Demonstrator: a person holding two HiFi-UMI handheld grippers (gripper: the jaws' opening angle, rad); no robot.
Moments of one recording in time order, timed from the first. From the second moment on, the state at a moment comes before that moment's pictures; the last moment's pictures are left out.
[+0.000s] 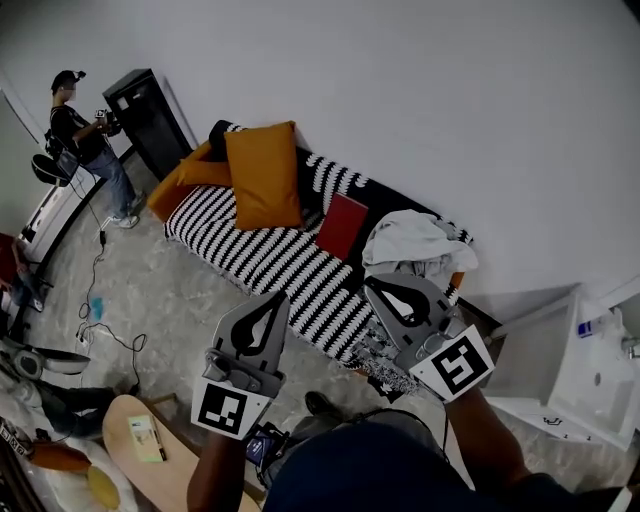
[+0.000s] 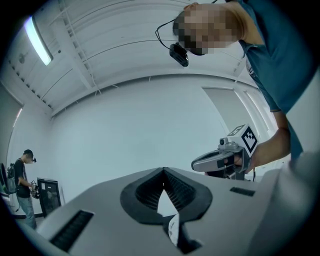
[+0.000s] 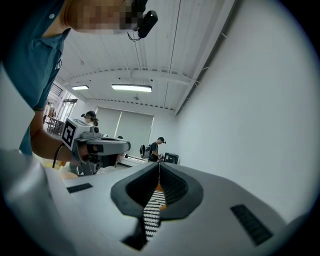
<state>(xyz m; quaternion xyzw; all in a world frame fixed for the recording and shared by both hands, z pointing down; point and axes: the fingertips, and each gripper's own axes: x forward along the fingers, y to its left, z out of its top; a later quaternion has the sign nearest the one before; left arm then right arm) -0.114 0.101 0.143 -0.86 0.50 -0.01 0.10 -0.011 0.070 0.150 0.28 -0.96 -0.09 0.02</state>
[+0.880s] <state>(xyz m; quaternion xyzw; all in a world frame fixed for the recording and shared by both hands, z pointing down) -0.173 -0.039 0.194 -0.87 0.48 -0.06 0.05 -0.059 -0.143 0.299 0.33 -0.94 0.04 0.07</state>
